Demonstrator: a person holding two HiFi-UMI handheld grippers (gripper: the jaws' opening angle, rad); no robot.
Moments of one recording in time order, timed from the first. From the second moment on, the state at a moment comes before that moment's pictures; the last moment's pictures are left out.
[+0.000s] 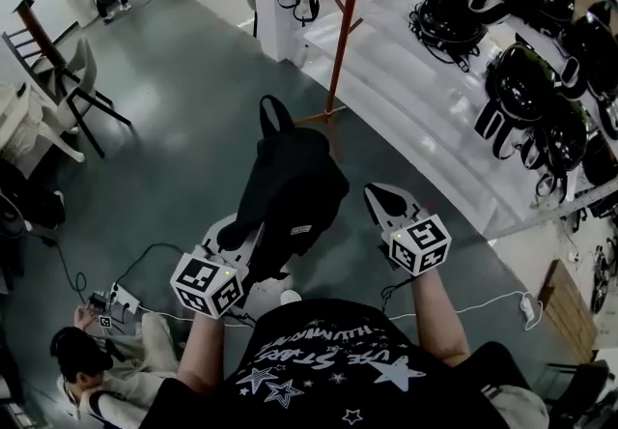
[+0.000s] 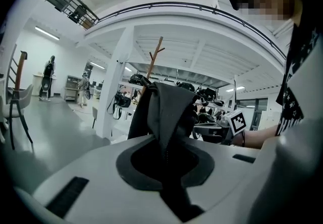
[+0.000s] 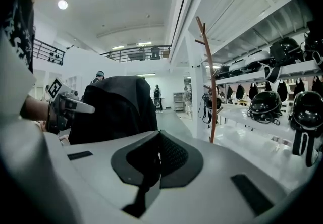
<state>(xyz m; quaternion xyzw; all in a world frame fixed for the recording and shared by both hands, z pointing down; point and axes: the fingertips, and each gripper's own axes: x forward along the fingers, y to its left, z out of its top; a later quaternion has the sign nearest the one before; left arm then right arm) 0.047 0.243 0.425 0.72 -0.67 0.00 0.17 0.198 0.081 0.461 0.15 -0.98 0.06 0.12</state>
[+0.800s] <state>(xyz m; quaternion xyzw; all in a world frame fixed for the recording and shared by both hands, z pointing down) -0.055 0.158 0.427 0.73 -0.67 0.02 0.15 0.092 0.005 0.462 0.14 -0.98 0.11 0.04</state>
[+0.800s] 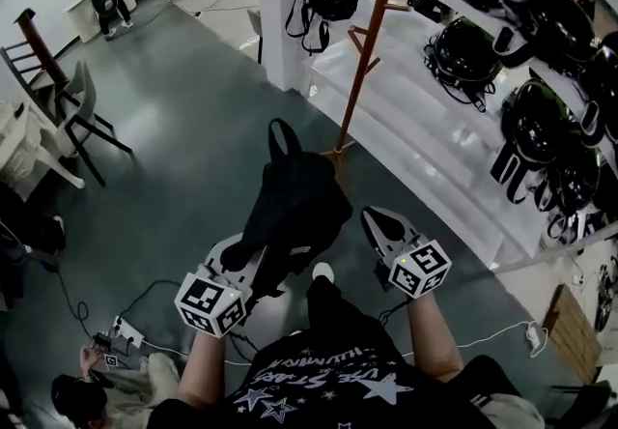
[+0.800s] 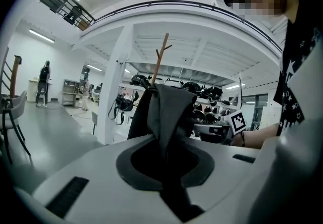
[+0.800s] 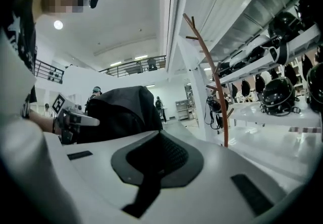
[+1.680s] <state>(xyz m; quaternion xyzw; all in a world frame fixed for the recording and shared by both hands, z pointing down) -0.128 -0.099 0.416 0.77 -0.62 0.03 0.14 0.029 -0.241 0.455 0.17 -0.98 0.11 0.01</state>
